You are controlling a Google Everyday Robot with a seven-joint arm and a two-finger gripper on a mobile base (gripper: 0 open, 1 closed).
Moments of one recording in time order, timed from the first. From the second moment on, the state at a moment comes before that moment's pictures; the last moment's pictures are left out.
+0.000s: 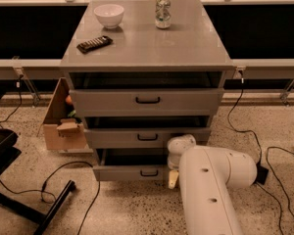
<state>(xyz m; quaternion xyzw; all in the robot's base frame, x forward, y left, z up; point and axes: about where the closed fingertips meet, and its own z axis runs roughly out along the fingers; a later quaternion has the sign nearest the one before) 0.697 -0.143 0.186 -0.66 0.75 0.02 0.06</state>
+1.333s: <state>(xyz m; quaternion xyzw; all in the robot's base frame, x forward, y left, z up) 0.544 -0.176 0.231 -0.64 0.76 -0.05 -0.01</state>
